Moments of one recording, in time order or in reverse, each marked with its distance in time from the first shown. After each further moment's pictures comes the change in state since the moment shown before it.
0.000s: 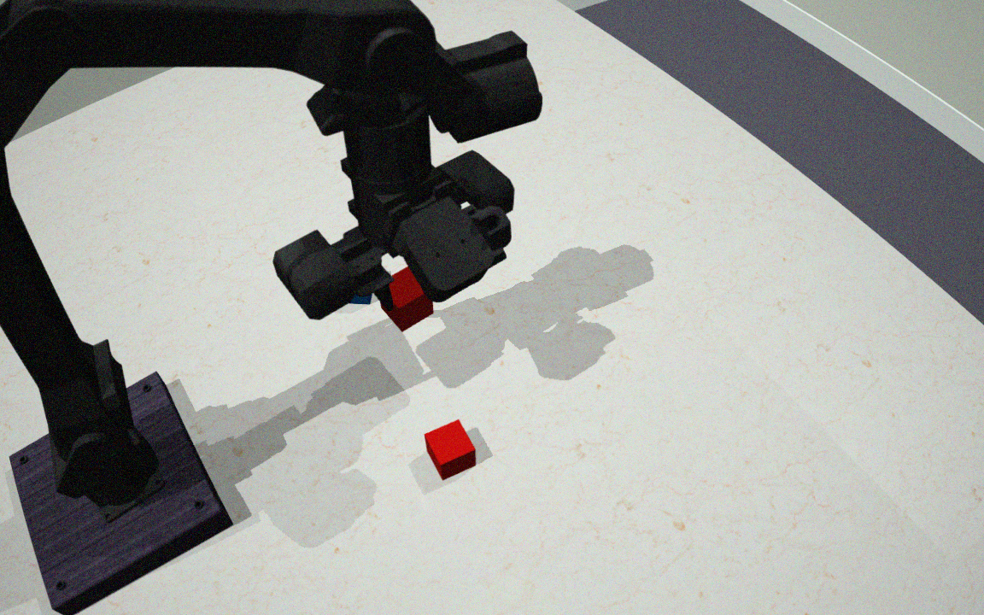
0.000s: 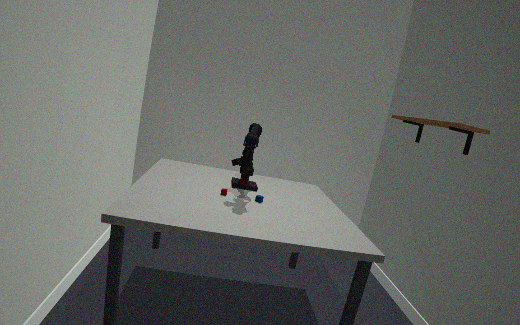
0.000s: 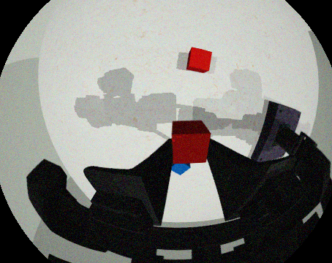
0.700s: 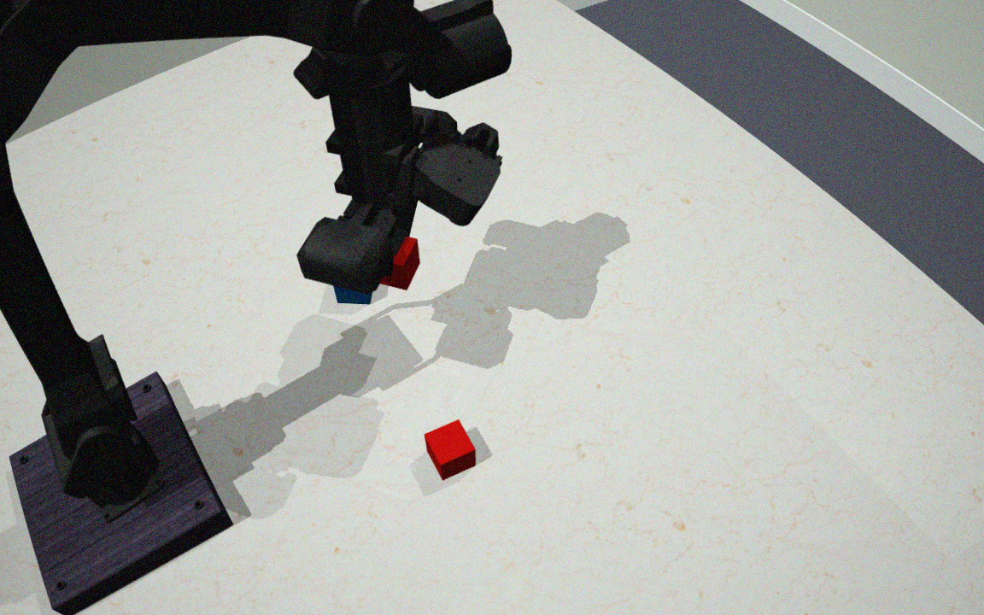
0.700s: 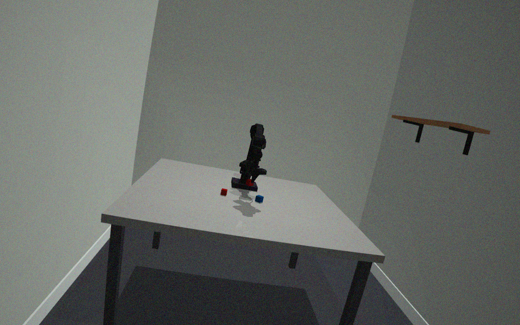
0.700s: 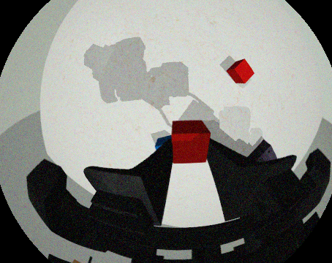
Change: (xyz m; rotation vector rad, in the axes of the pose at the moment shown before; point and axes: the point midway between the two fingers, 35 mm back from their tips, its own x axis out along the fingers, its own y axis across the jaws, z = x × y) arm -0.004 0.014 -0.039 -0.592 -0.008 0.016
